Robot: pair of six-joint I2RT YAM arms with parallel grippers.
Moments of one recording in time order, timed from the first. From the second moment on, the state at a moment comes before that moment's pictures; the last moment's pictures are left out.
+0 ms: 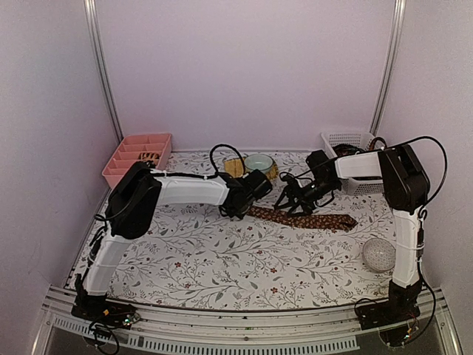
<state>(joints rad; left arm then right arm) -0.92 2.36 1.83 -0.62 -0.78 -0.23 0.38 2.14 1.46 -0.58 -0.82 0.20</state>
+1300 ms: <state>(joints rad) -1.01 2.51 2.01 -0.68 -0.82 -0.11 0.35 2.14 1.46 -0.59 -0.87 0.24</state>
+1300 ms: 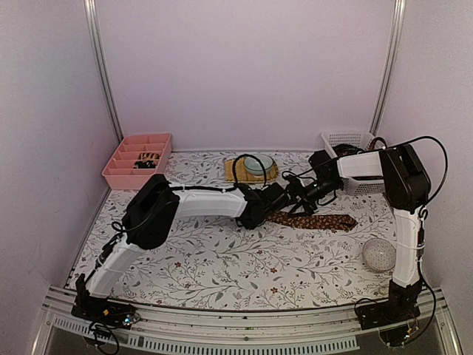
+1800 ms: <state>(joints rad) -1.01 2.50 2.01 -0.65 -0.82 -0.07 0.35 2.14 1.46 -0.60 -0.86 0.24</state>
